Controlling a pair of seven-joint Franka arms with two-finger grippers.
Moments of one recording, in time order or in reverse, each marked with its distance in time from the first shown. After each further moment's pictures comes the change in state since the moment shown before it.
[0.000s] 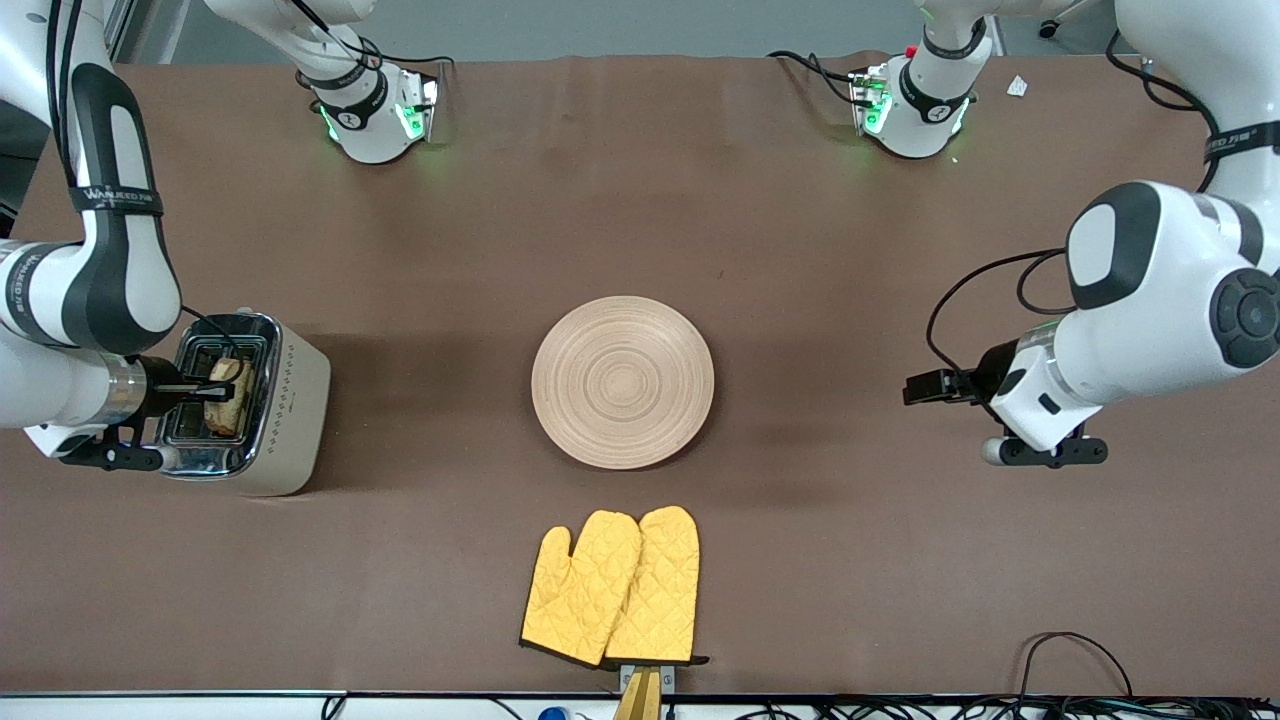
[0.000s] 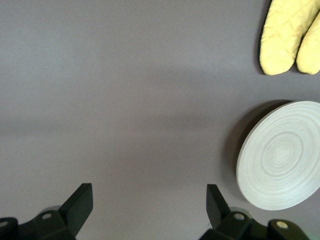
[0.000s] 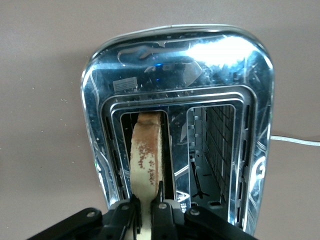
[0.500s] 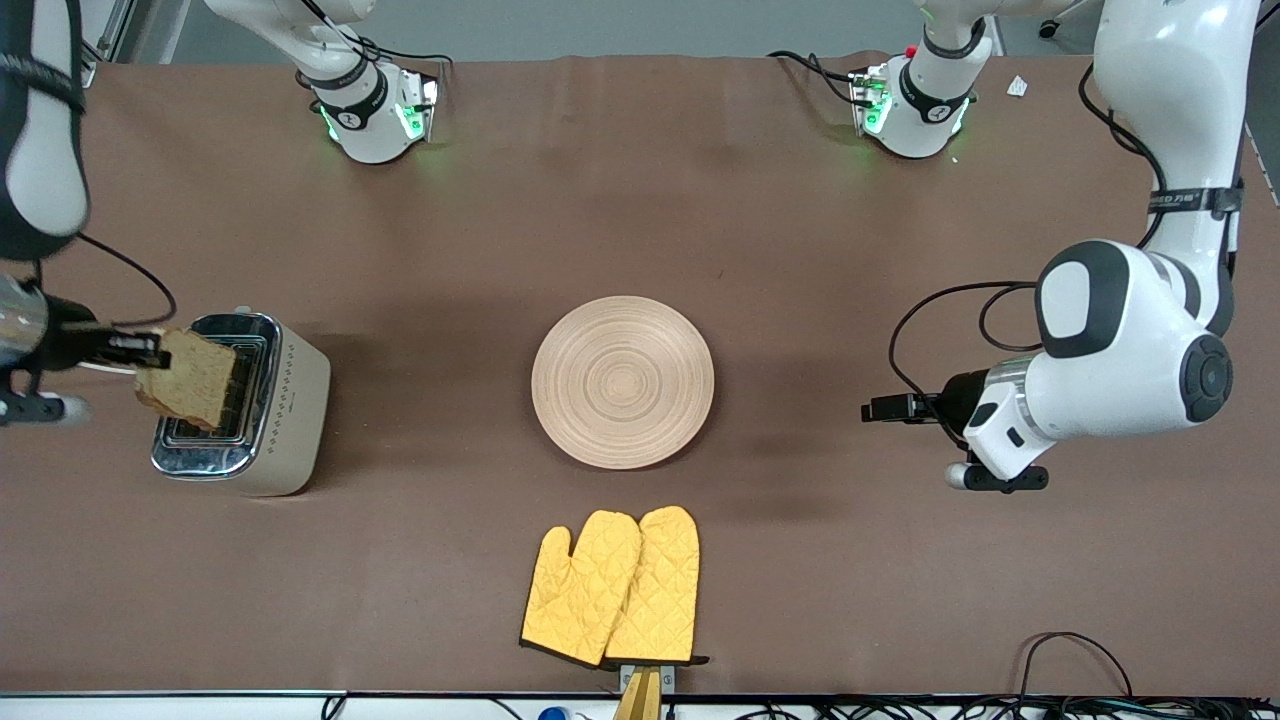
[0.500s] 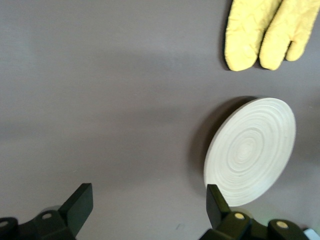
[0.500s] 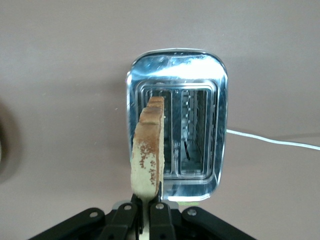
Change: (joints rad) left arm 0.006 0.111 0.000 0.005 -0.211 0.049 0.127; right arm 0.000 -0.215 0.010 0.066 0.000 -0.151 -0.081
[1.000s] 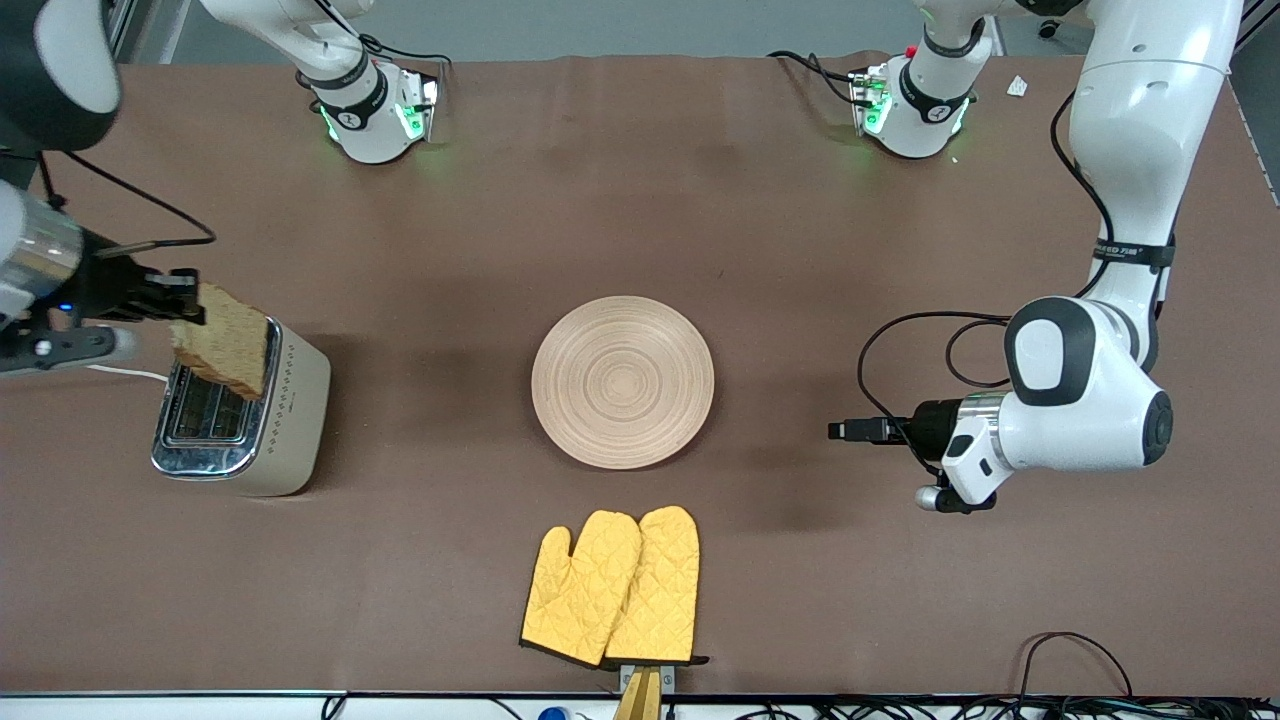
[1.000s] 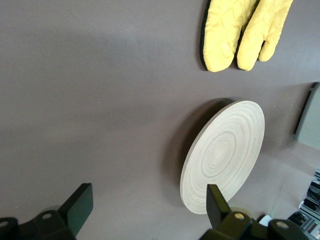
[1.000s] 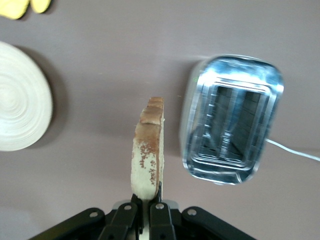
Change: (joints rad) left arm 0.003 0.124 0.000 0.011 -0.196 0.050 0.125; right arm 0.176 -0.032 0.026 0.063 0.010 -0.091 0.002
